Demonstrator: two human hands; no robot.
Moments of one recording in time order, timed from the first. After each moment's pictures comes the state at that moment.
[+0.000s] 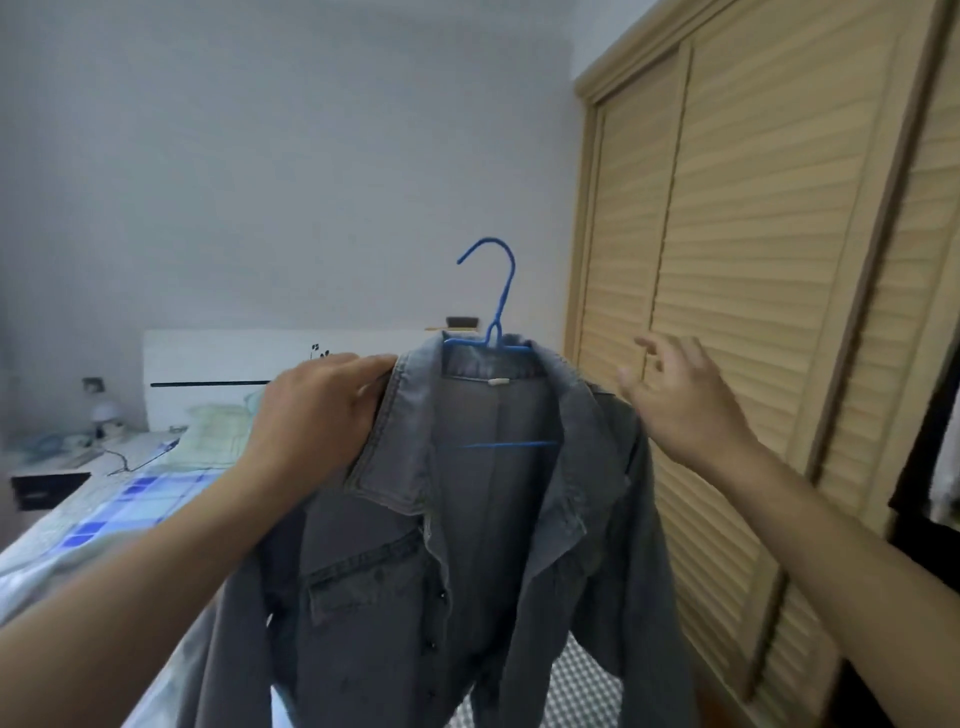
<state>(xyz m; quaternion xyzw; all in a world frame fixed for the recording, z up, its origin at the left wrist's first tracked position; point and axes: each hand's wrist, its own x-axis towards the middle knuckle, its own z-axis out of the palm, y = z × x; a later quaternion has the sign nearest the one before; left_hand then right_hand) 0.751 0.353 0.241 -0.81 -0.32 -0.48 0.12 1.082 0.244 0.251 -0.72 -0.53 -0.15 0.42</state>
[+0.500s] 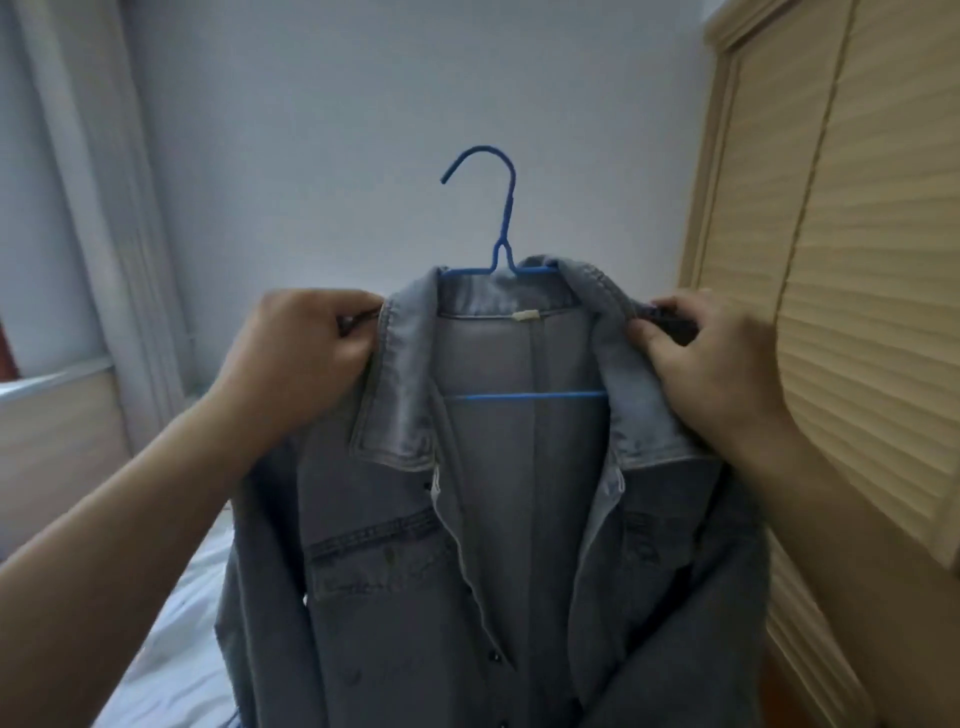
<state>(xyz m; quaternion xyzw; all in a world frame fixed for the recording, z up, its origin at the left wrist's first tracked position) 0.725 0.304 0.281 -0.76 -0.43 -0.48 0.07 1.058 0.272 0.266 -0.56 -0.61 -0.21 0.52</state>
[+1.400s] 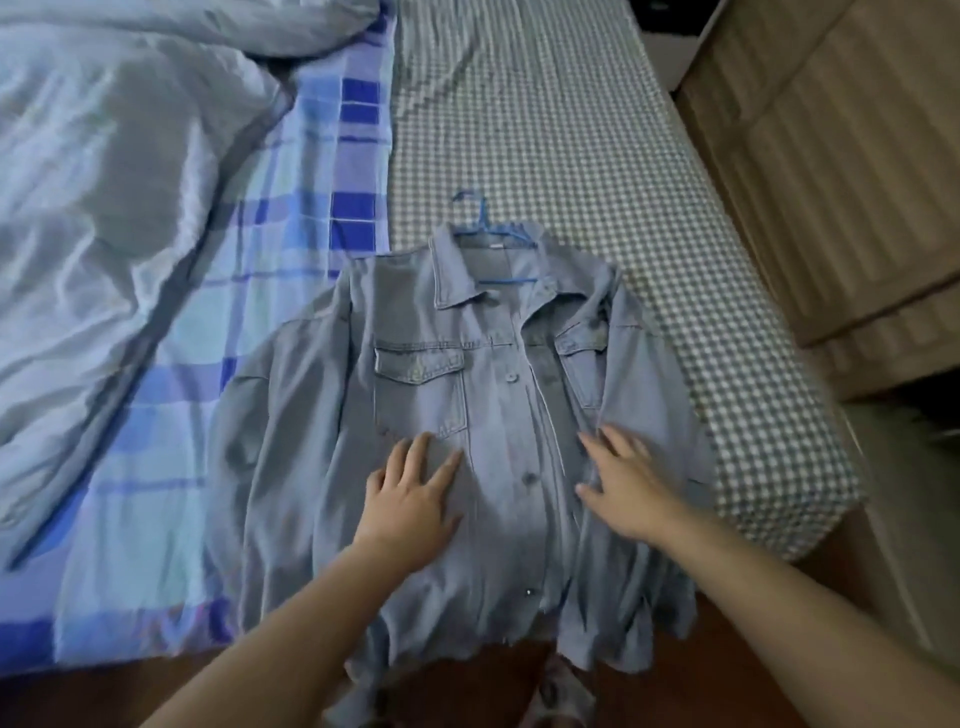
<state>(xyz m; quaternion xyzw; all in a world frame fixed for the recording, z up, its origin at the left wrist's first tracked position) 0.754 0.418 -0.465 -0.82 -0.49 0.16 -0.24 1.025 0.365 -0.411 -0.77 -0.53 0.32 -0.13</state>
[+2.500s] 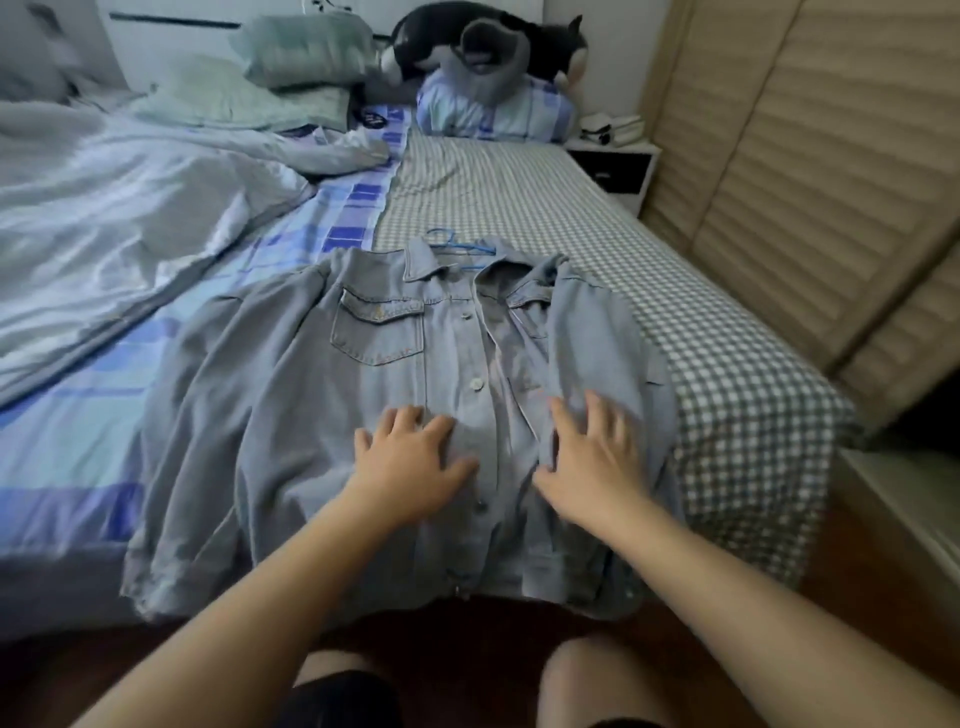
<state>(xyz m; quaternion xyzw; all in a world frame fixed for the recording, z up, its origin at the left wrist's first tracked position) 0.801 0.297 -0.527 -0.83 -0.54 -0.04 -0.12 1.002 0.221 -0.507 -0.81 -0.57 0.09 0.03</state>
